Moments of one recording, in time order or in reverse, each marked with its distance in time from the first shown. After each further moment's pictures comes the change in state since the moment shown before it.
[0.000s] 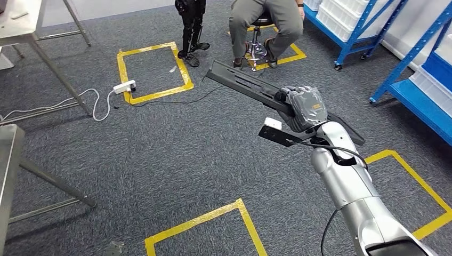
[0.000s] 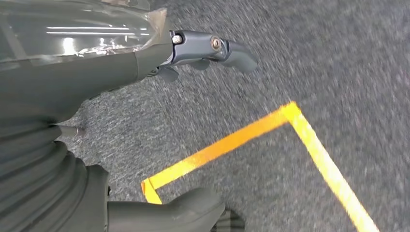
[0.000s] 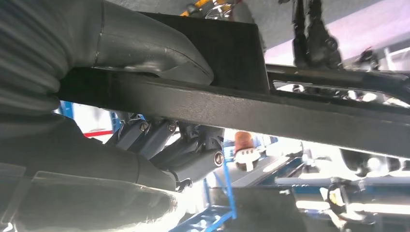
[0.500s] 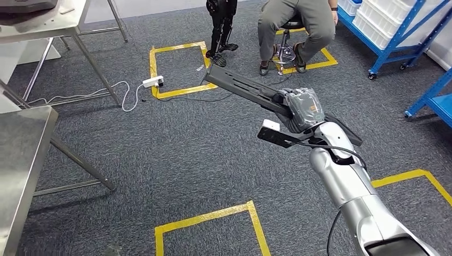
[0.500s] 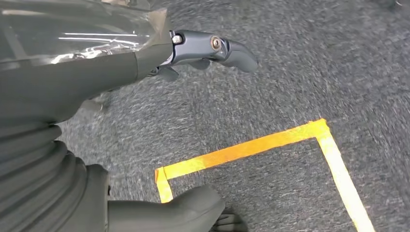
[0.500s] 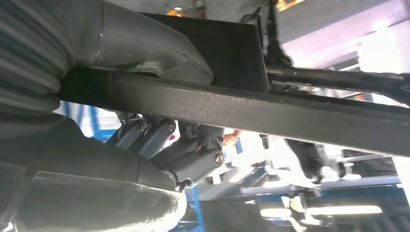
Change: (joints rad) left arm 0.014 0.003 0.004 -0.001 0.016 0.017 -0.016; right arm -0.007 0.008 0.014 0.025 -0.014 0.003 -0.027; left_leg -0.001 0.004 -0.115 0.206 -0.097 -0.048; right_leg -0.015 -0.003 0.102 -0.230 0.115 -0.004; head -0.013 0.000
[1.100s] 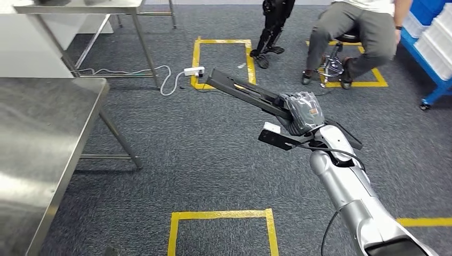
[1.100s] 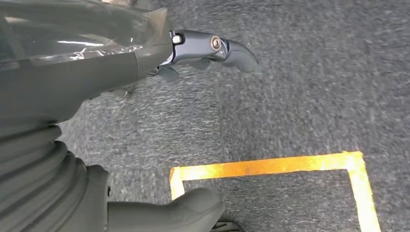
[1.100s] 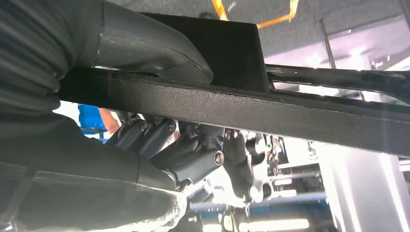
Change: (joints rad) left arm 0.001 -0.001 0.001 -0.001 -0.017 -0.003 -0.008; right arm 0.008 -0.011 0.004 0.025 -0.007 -0.010 0.000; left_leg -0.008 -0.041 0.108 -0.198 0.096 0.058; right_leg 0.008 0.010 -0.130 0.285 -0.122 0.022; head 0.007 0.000
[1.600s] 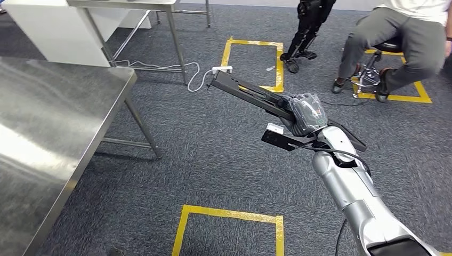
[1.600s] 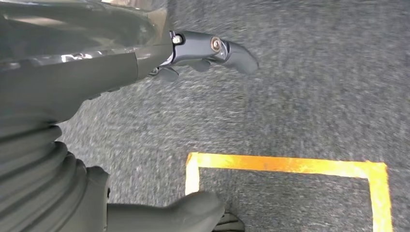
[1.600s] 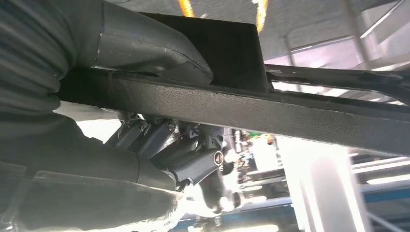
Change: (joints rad) left arm 0.000 -0.004 -0.001 -0.002 -0.006 -0.002 0.002; right arm 0.008 -0.015 -0.004 0.002 -0.002 -0.006 0.001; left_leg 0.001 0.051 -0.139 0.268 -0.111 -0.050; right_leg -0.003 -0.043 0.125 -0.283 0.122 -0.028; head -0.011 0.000
